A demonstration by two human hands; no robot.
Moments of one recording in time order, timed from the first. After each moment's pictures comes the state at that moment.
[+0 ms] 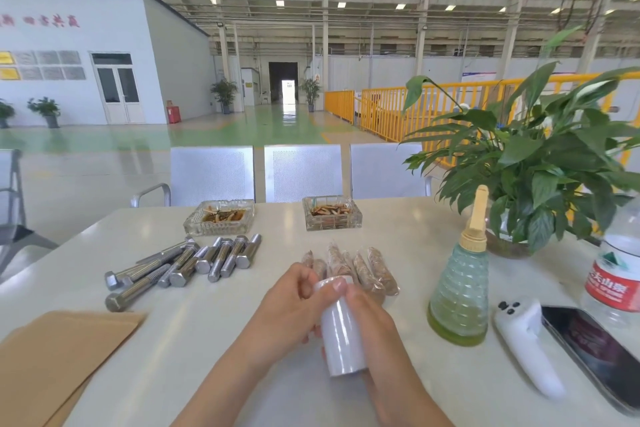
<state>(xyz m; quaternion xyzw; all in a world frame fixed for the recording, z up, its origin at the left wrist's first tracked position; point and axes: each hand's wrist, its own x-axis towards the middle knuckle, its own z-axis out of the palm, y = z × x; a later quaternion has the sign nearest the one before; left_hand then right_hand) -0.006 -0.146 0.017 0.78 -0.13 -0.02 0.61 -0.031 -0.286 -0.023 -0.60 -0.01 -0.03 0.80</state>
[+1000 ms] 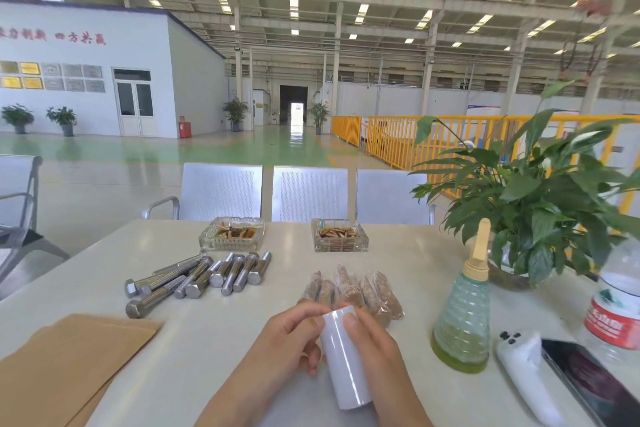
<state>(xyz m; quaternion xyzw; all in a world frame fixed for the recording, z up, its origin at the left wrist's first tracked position) -0.024 -0.128 -0.003 0.68 -0.17 -0.06 0.71 -0.057 -0.286 -0.009 -0.68 -0.08 -0.08 0.73</state>
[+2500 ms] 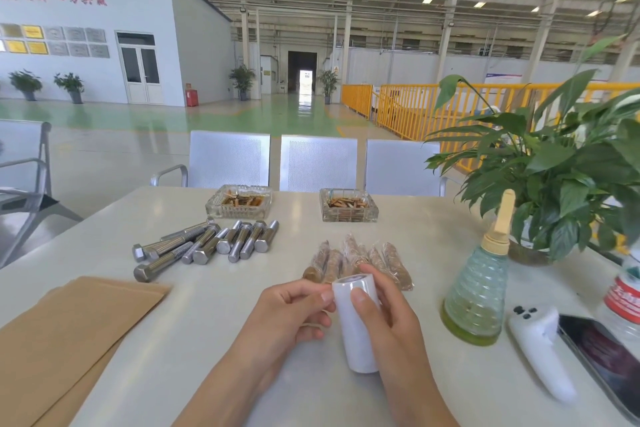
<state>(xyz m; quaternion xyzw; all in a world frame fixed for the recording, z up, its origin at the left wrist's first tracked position) -0.030 -0.122 -0.007 0.62 -0.10 -0.08 0.77 -0.057 -0.291 -0.019 -0.68 -0.05 -0.16 0.71</state>
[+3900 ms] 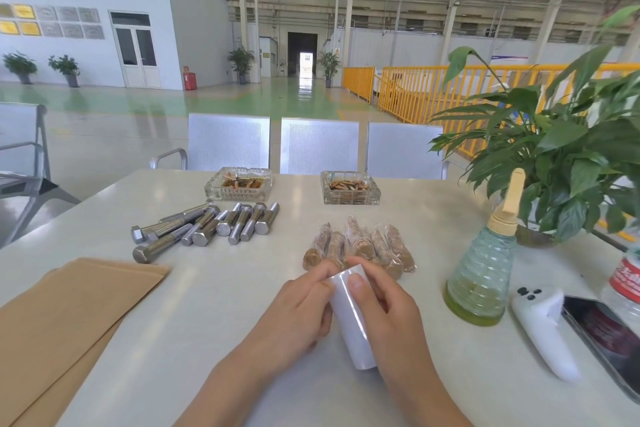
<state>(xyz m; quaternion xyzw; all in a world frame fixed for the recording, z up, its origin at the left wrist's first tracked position) -0.045 -0.130 -0.007 0.78 -0.23 0.01 0.58 -0.064 -0.289 -0.022 -0.74 -0.05 -0.15 0.65</state>
